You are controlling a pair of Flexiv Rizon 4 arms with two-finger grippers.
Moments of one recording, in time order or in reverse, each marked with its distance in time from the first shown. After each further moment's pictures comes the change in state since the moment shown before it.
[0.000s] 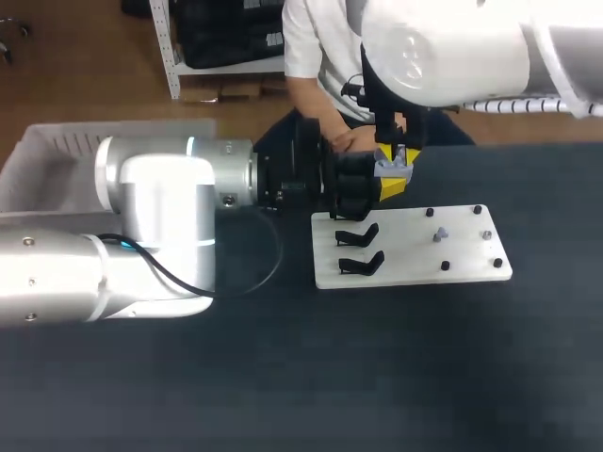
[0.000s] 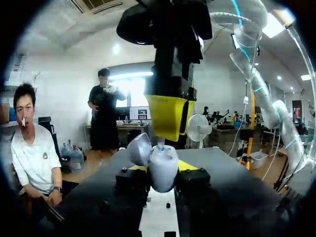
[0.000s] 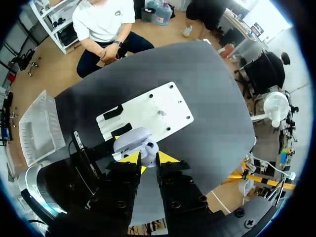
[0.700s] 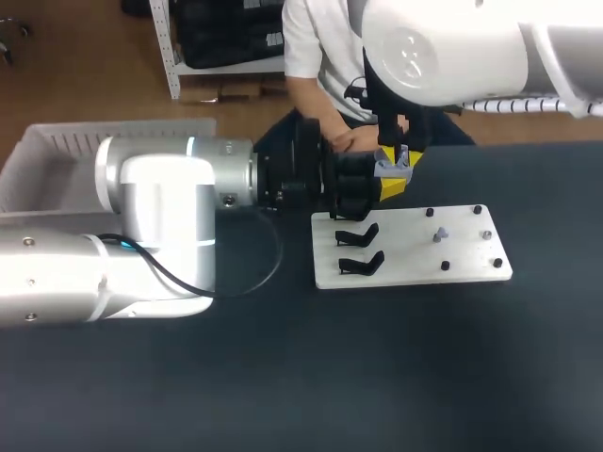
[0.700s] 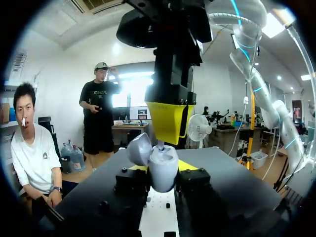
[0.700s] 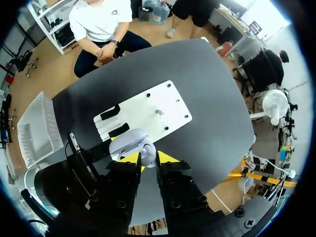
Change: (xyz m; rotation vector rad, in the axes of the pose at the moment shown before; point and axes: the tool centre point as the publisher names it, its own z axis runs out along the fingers) left arm 0.000 0.000 0.000 0.000 0.000 0.000; right arm 0.000 -0.004 0.005 0.013 0.011 0.015
